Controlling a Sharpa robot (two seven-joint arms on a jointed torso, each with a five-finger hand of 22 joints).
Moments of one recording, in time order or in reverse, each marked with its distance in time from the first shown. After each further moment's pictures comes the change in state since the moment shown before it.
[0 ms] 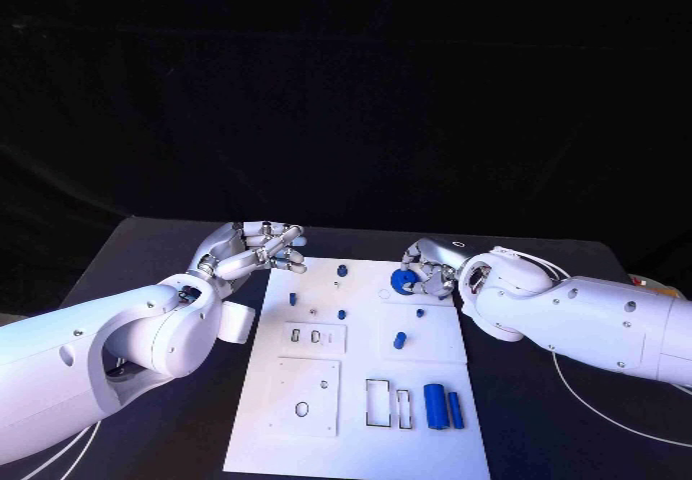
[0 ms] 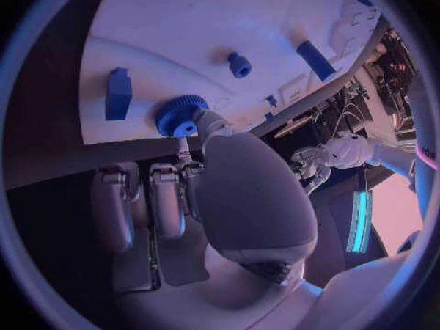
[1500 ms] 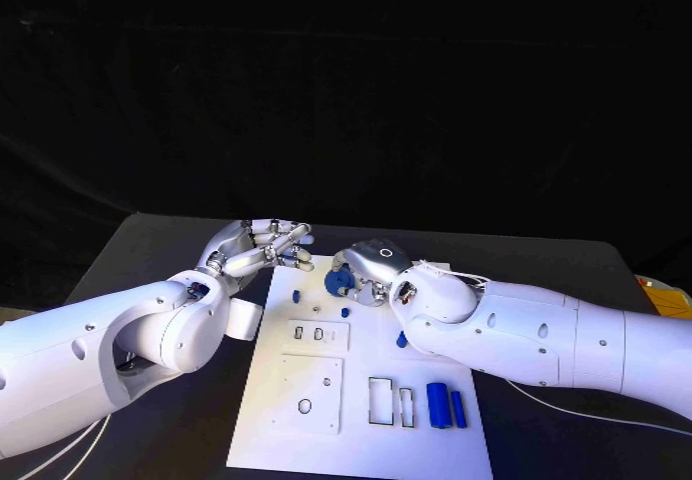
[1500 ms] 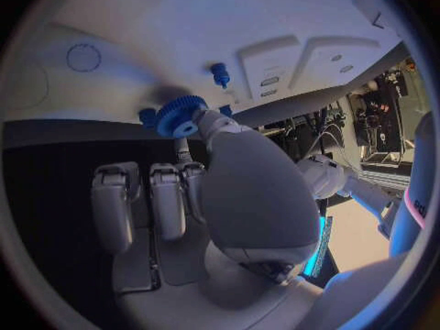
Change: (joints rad) left arm 0.000 0.016 0.000 -0.006 0.000 0.004 -0.001; left_hand 0.000 0.000 0.000 0.000 0.000 0.000 0.000 -0.004 0.000 0.000 0.000 0.000 0.000 0.000 0.000 0.000 0.003 0.000 -0.004 0.003 0.004 0.001; right arm -0.029 0.245 -0.009 -0.023 -0.270 -0.117 -0.054; right_hand -0.038 -0.050 0.117 -0.016 -0.021 0.004 0.003 -0.021 0.000 0.001 -0.006 0.011 0.000 0.002 -0.004 0.007 0.000 0.000 -0.004 -0.003 0.016 0.000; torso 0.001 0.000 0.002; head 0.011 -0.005
